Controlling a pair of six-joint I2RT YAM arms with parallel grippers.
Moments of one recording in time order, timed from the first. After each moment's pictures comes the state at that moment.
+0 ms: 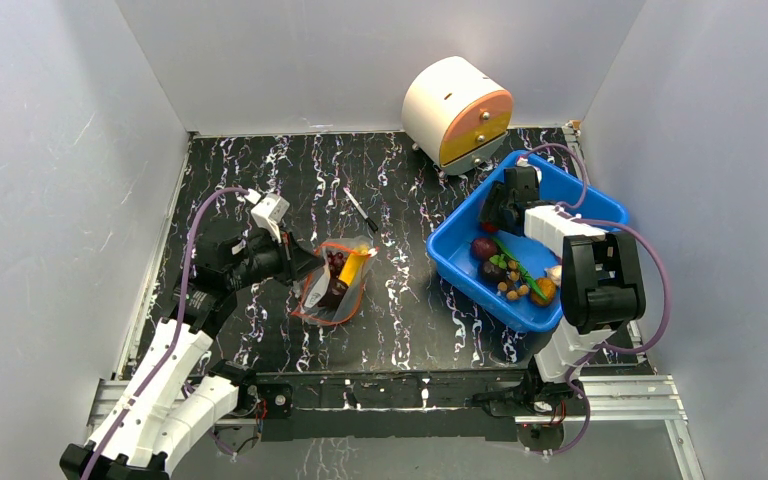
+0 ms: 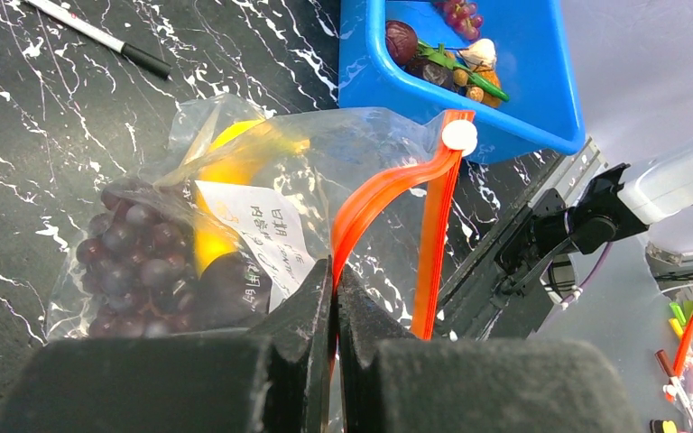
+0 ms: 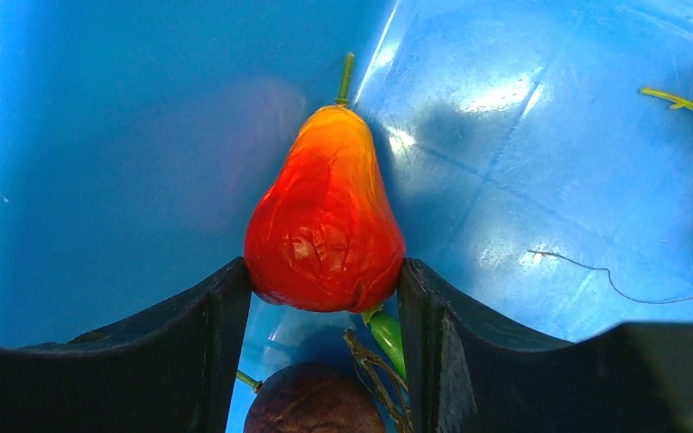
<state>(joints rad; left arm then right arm) -0.34 0.75 0.77 -0.44 0.54 -0.31 0.08 1.71 1.02 -0.16 0.07 0.43</state>
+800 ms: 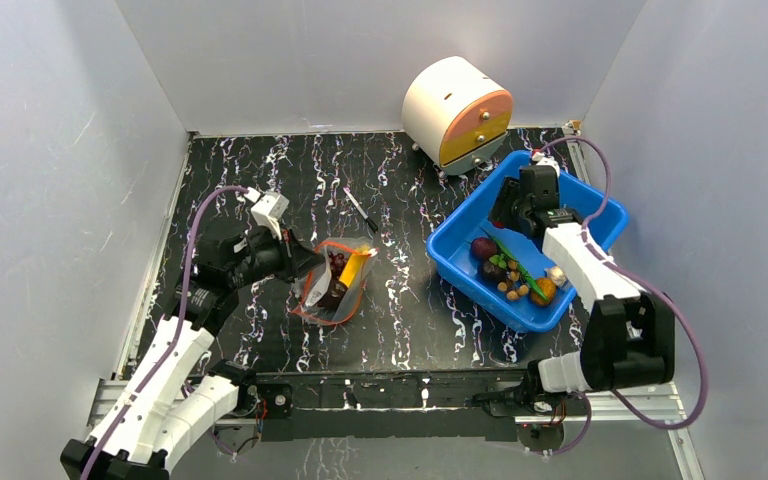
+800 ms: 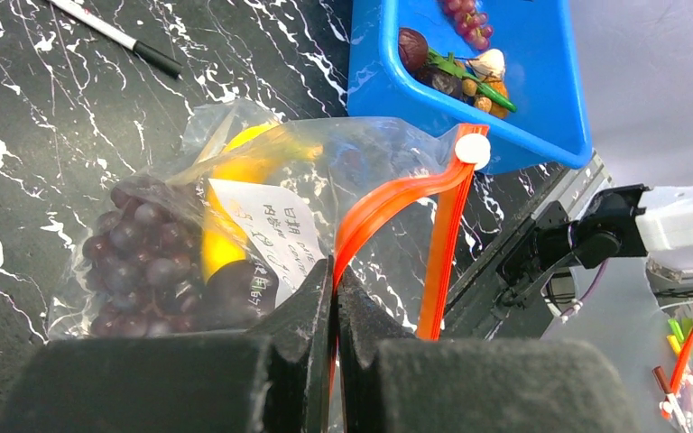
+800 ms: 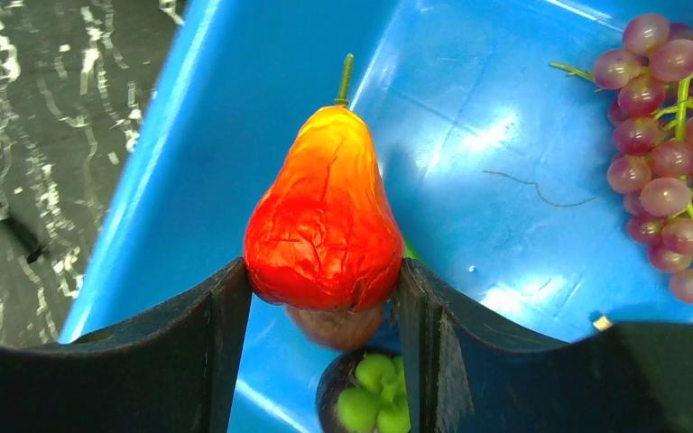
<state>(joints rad) -0.34 0.76 0.76 -0.42 0.52 -0.33 0.09 1.40 0.96 -0.31 0.09 0.41</state>
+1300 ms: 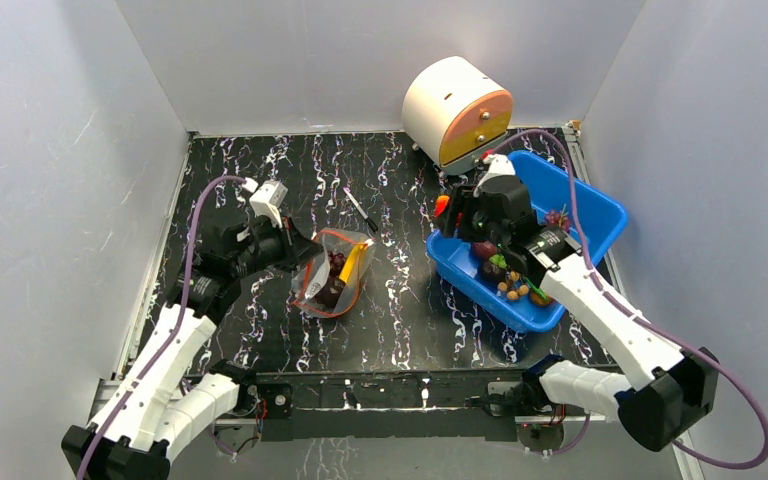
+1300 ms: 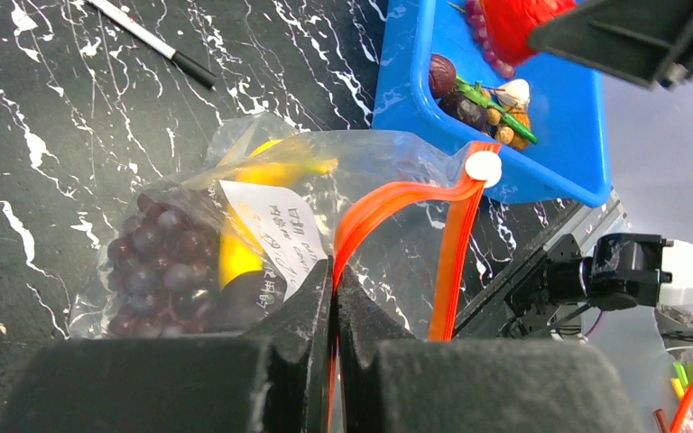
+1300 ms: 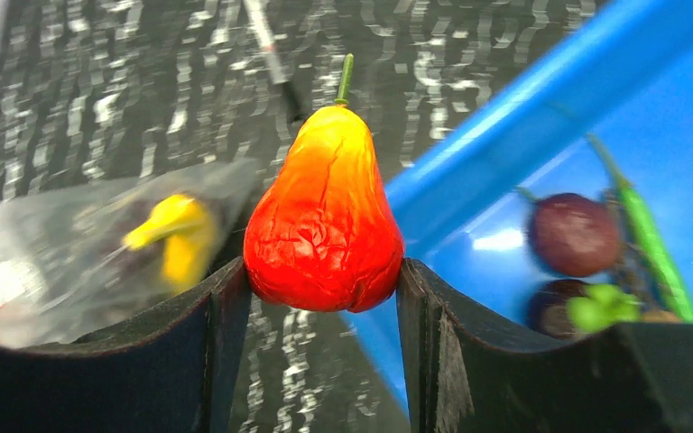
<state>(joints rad) -0.34 0.82 0.80 -0.43 0.44 -0.37 0.46 1.13 1.02 -0.46 0.08 0.45</state>
